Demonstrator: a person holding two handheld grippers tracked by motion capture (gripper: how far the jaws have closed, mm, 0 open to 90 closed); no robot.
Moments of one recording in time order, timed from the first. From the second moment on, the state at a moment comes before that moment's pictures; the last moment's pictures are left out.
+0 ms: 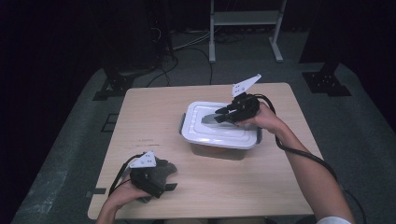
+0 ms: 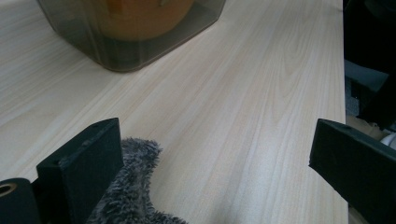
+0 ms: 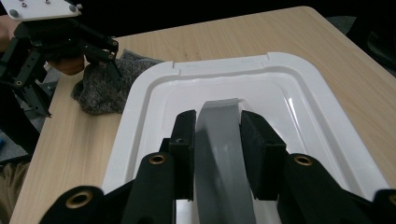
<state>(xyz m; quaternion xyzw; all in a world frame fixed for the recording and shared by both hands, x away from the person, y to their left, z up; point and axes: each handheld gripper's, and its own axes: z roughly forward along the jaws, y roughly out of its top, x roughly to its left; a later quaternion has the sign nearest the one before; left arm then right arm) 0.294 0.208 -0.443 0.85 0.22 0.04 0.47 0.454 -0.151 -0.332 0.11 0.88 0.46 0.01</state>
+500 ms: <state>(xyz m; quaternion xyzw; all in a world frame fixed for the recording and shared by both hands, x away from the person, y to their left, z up) 0.293 0.208 -0.443 0.85 0.22 0.04 0.47 0.452 -0.154 -0.332 0.12 0.88 0.46 0.01</state>
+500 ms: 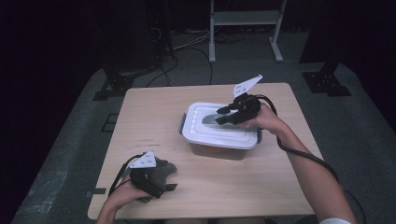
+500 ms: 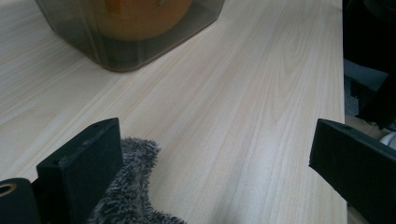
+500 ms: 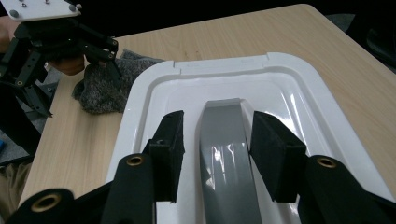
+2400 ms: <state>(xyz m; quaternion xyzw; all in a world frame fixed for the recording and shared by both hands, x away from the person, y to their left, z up) 0.292 0.205 -0.443 0.86 0.22 0.04 0.46 0.394 -0.240 -0.324 0.16 0.85 0.49 0.05</state>
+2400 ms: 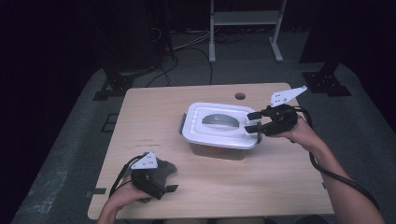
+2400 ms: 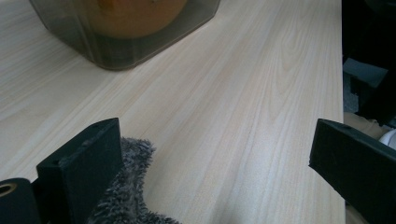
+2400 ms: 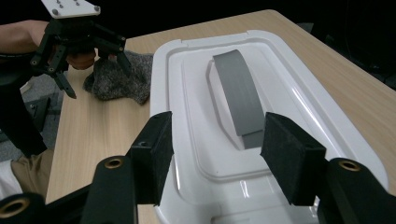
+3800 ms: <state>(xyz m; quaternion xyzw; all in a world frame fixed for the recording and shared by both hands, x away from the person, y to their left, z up) 0.291 0.205 -0.445 0.86 0.22 0.04 0.46 0.352 -0.315 -0.373 0.24 0.83 0.50 0.04</state>
